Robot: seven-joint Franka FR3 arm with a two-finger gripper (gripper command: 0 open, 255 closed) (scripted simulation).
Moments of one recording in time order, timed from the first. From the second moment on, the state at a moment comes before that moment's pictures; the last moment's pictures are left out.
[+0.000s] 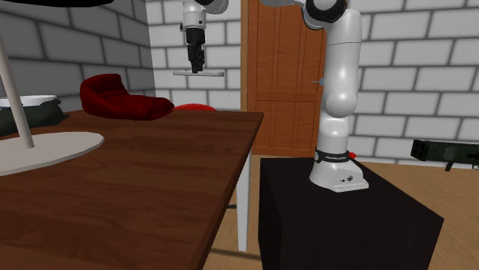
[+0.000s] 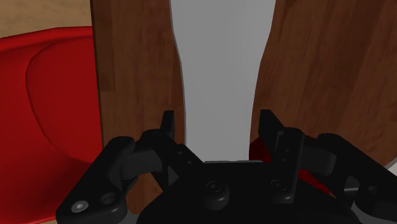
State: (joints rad) arm -0.38 0.03 0.11 -1.59 0.01 1.61 -0.13
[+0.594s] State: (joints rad) arm -0.38 0.02 0.10 -1.72 0.01 1.73 -0.14
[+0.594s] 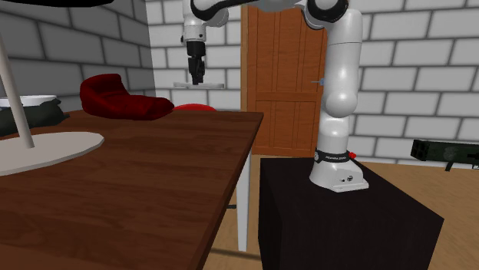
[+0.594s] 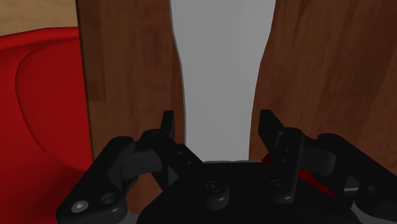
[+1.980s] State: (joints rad) arm -0.38 0.05 0.10 -1.97 0.01 2.01 -0.14
